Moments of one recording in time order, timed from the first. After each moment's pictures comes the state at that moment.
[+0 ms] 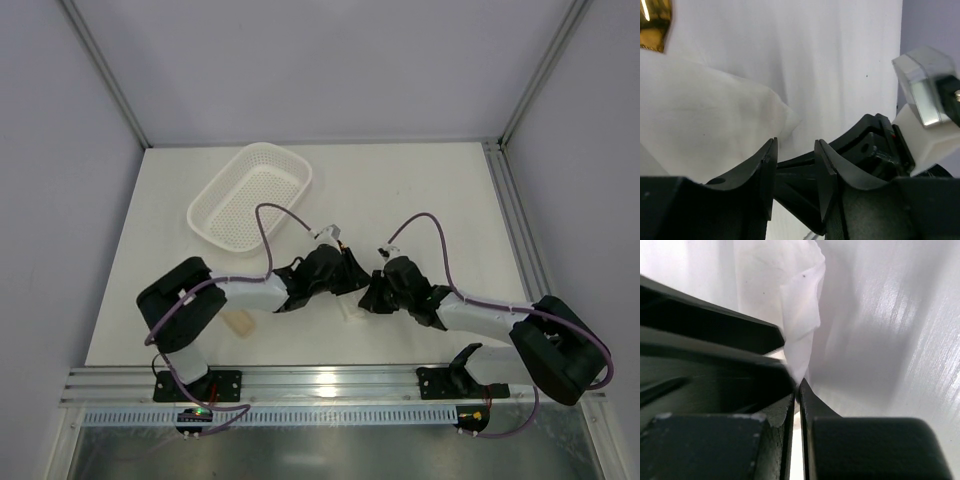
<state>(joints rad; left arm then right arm) -0.98 1.75 0.81 0.40 -0.04 -1.10 0.69 1.26 0.38 0.11 -0.11 0.69</state>
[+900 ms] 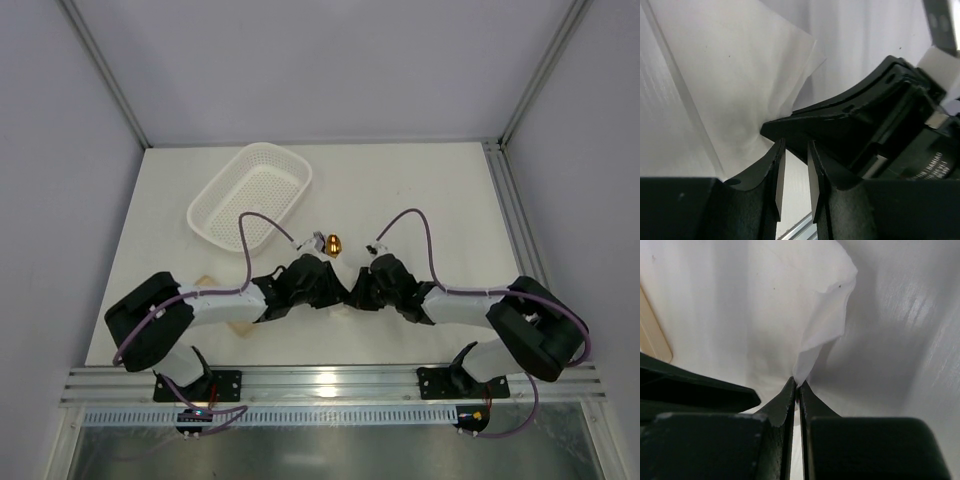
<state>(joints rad) -0.97 1.50 0.68 0.18 -0.05 -1.07 0.75 1.41 0.44 0.24 -0.11 0.79</state>
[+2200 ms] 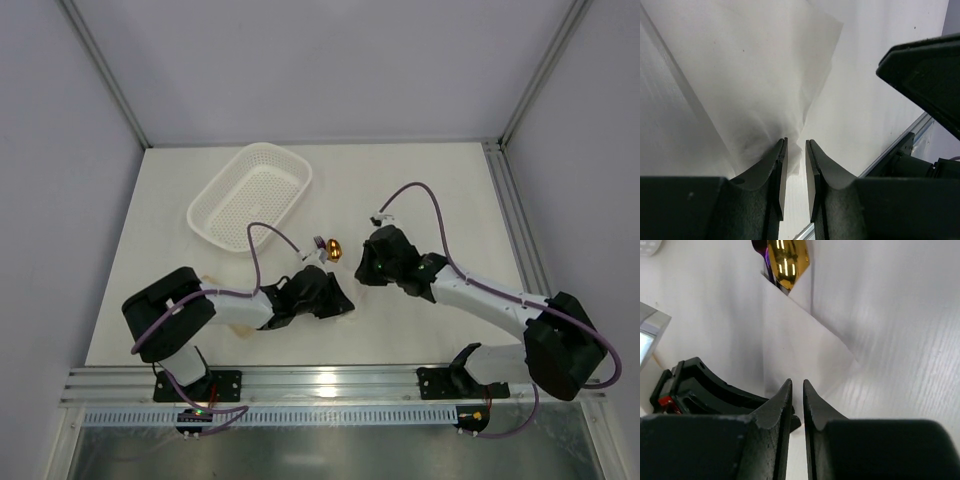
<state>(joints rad) -1.01 1.63 0.62 0.36 -0.01 -1.10 0.72 1.27 0.72 -0.26 0.08 0.67</state>
